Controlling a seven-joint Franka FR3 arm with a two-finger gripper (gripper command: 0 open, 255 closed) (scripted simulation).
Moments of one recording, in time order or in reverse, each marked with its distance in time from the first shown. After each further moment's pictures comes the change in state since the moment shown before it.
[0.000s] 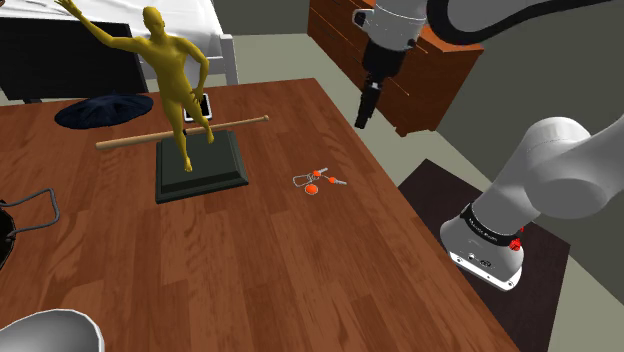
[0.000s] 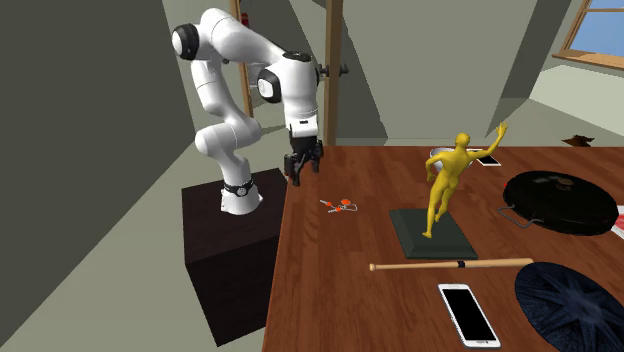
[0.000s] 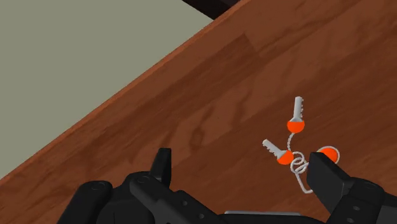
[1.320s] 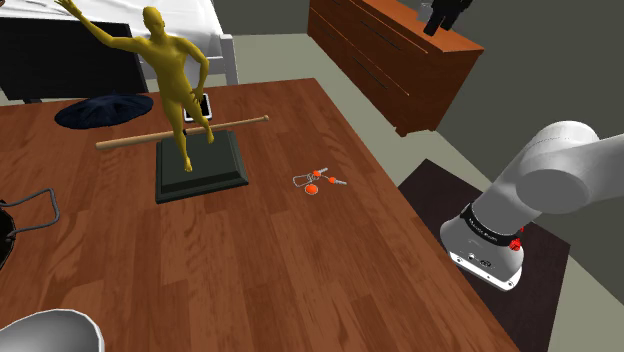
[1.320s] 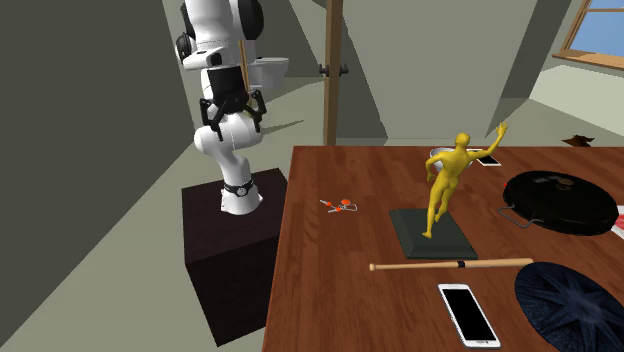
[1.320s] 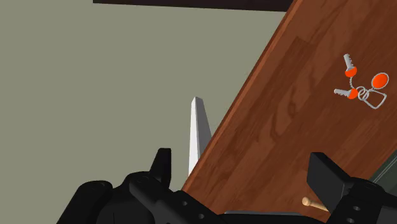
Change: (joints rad) arm -0.234 -0.246 -0.199 0.215 -0.076 -0.380 0.124
